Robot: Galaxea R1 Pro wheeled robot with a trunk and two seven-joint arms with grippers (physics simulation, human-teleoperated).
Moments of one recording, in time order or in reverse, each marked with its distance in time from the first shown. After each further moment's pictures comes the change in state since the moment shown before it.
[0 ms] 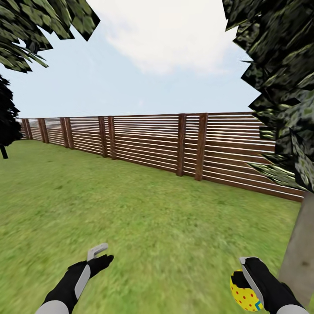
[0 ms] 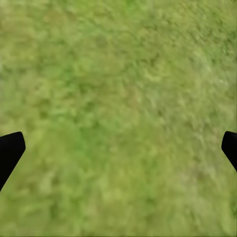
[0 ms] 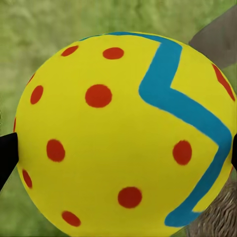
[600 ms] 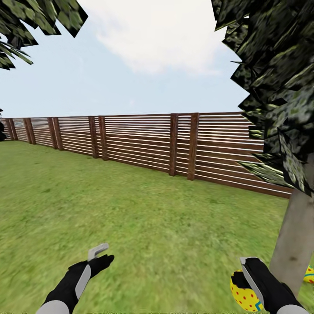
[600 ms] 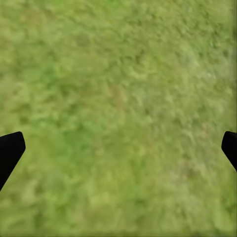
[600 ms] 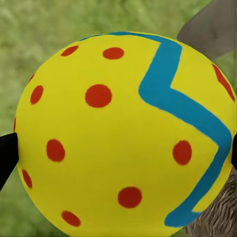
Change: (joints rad) left arm 0.000 -0.003 -0.002 0.000 0.001 0.001 0.000; right arm 0.000 0.000 -0.002 0.003 0.002 0.000 0.000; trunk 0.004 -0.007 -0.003
